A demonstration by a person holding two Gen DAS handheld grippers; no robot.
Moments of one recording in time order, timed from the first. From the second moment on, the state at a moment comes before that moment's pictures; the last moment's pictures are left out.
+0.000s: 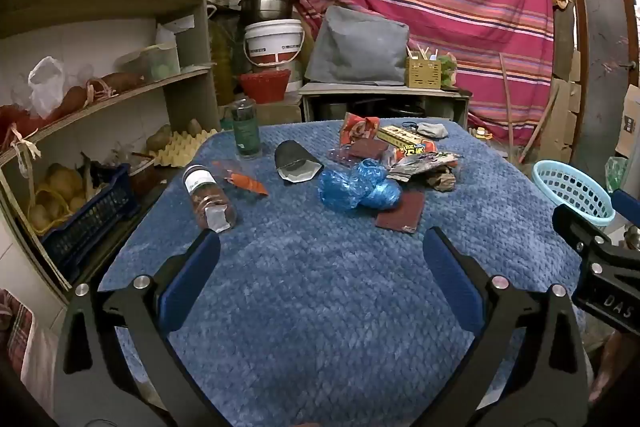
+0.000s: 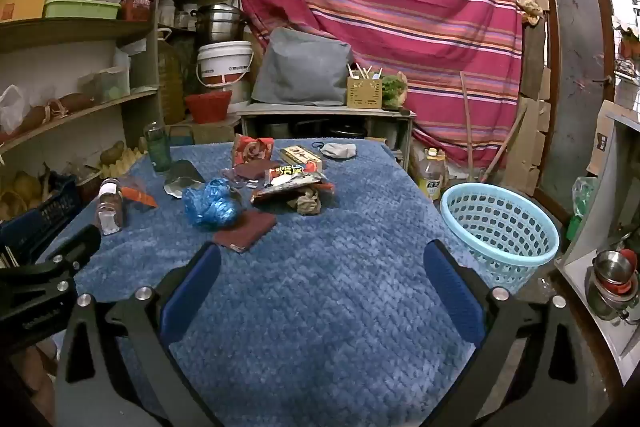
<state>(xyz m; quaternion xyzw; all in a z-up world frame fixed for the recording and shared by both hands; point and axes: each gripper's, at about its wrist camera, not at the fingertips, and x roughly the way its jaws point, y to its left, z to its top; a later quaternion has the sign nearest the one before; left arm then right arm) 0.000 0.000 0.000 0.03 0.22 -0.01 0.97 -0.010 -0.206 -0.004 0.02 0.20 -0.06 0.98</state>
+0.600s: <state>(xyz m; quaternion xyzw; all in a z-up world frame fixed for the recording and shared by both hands) 0.000 0.001 0.000 0.03 0.23 -0.01 0.97 -0.010 -0.209 -0.003 0.02 0.20 -0.06 0.98</state>
